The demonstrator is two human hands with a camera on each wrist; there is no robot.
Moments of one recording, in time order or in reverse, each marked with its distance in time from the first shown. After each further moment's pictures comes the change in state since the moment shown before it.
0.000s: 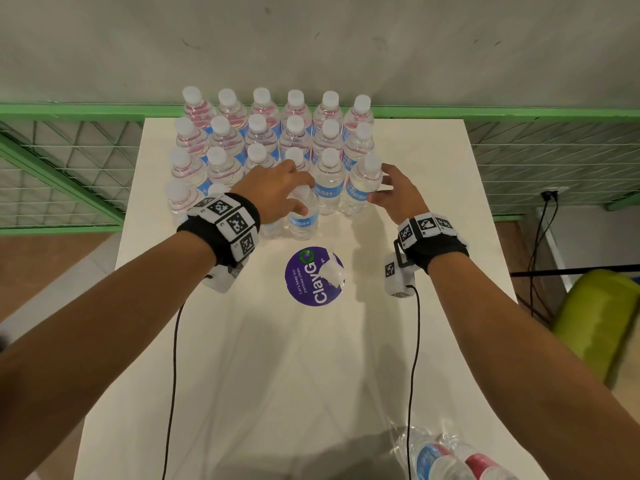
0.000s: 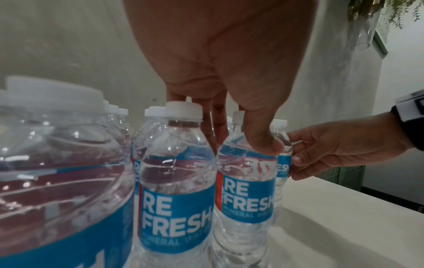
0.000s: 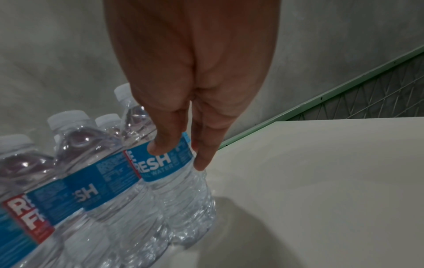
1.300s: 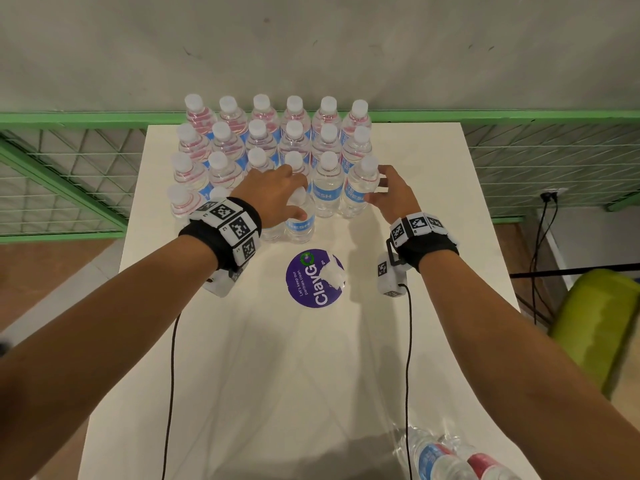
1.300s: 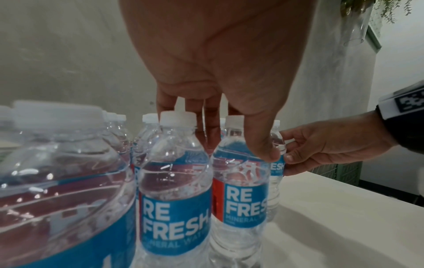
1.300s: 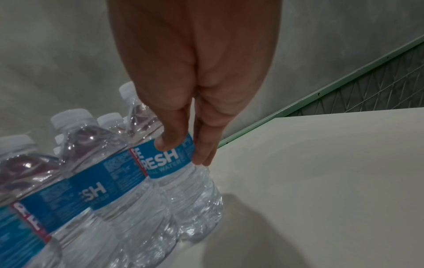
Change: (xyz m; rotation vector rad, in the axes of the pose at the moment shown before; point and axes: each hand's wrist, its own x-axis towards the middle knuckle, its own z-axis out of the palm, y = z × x) left_hand -0.004 0.002 -0.001 0.128 0.008 -0.015; right_hand -0.002 -0.007 0.006 -0.033 0.066 -0.010
